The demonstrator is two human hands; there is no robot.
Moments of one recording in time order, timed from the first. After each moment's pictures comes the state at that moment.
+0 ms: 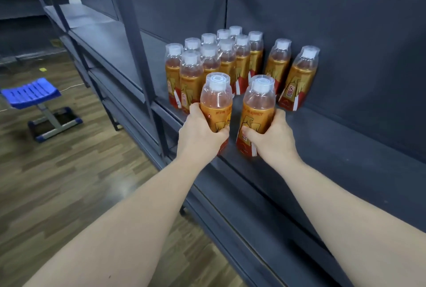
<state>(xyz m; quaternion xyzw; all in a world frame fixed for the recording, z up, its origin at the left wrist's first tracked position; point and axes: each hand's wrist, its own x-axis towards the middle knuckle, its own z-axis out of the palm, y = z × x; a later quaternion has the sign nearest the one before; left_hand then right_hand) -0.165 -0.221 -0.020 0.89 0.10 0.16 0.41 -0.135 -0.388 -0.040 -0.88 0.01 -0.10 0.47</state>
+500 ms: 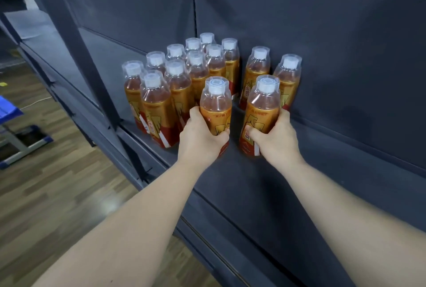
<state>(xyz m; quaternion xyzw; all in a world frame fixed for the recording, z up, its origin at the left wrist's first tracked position) -0.061 -0.257 -0.029 0.89 0.04 0.13 0.43 -0.053 -0.430 -0.039 -0.87 0.08 -0.13 0.47</state>
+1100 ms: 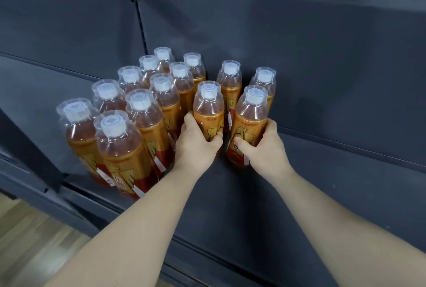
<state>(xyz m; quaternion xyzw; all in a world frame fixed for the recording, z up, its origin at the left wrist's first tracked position) 0.042 -0.267 -0.042 0.88 -0.07 0.05 0.47 -0.018 -0.421 -0.047 -0.84 0.18 -0.17 0.48</state>
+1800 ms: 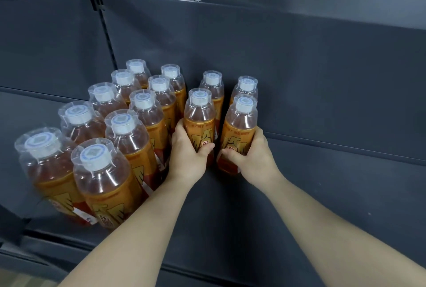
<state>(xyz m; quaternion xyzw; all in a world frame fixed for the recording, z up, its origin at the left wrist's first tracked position) 0.071 -0.273 -0.057 0.81 -0.14 -0.01 0.57 -0.011 -0.413 -0.051 -0.84 0.24 -0.19 0.45</state>
